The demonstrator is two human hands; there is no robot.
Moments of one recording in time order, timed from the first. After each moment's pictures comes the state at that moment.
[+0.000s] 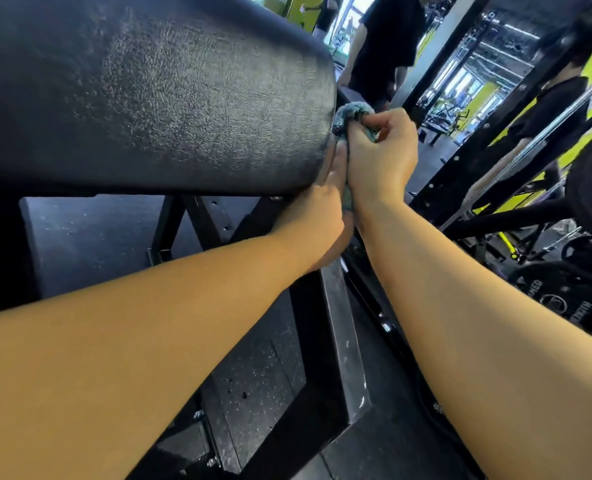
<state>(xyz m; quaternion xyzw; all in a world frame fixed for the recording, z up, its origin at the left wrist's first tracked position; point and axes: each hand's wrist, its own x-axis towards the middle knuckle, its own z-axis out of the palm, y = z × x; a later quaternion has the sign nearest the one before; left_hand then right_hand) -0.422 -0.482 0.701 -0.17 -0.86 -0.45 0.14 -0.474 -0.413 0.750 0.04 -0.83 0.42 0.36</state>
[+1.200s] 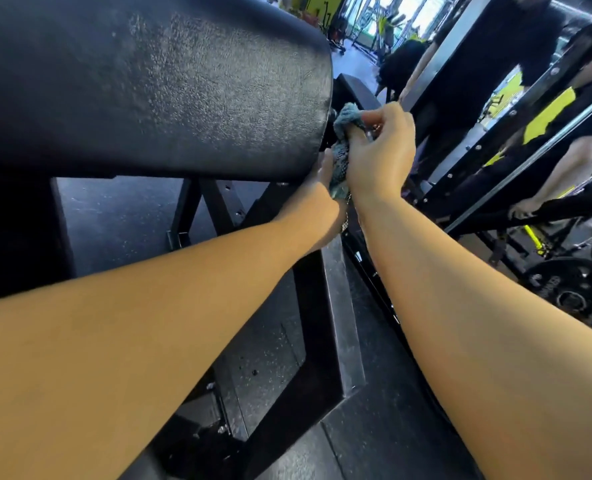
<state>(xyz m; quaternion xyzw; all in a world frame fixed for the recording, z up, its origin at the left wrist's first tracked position) -0.435 -0.469 0.688 -0.06 -0.80 -0.60 0.04 -0.471 -0.402 0.747 0.06 -0.87 0.33 0.35</state>
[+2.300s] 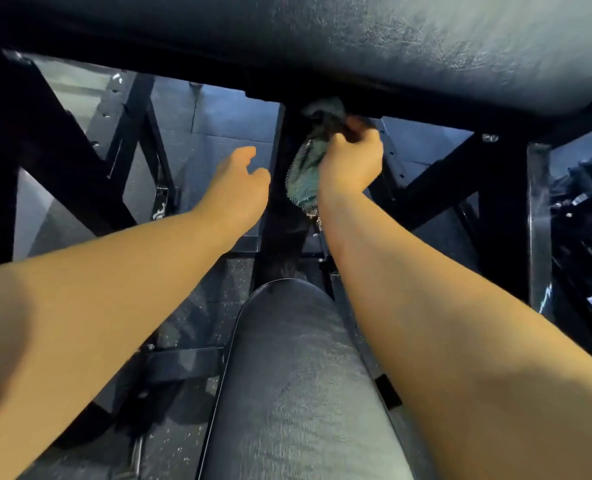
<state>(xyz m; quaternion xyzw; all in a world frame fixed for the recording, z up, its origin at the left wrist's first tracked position) -0.209 -0.731 0.621 0.27 -0.78 -0.56 0.07 -0.314 -0.657 0.630 -0.03 -0.79 0.61 0.10</state>
